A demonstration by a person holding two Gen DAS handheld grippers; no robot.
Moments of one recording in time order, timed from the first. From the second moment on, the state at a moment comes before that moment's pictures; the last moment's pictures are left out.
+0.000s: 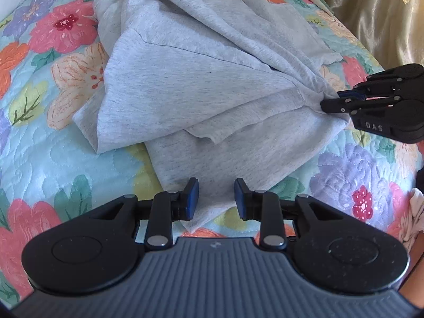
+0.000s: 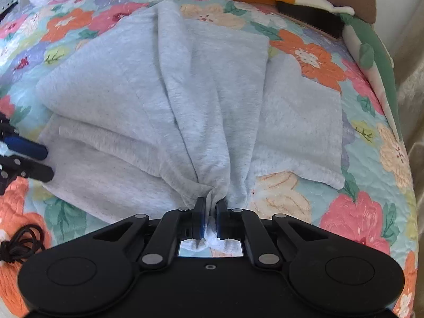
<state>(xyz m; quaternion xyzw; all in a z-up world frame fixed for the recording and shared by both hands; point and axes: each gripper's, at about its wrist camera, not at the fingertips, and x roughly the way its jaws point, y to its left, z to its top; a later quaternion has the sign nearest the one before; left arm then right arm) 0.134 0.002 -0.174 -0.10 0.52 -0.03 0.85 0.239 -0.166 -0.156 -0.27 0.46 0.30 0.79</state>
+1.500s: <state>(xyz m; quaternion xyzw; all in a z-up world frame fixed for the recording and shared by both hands) 0.283 0.039 -0.129 -0.12 0.46 -0.05 0.88 0.370 -0.139 -0.166 0.02 0.50 0.38 0.78</state>
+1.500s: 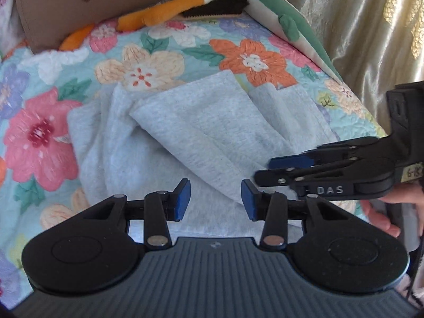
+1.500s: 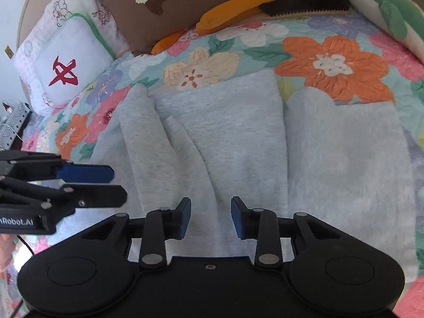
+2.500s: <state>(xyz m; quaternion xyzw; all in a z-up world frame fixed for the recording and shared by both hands) 0.251 0.086 -0.124 -0.13 0.42 0.03 0.90 0.409 -0.178 -0.171 0.10 0.41 0.32 0.85</state>
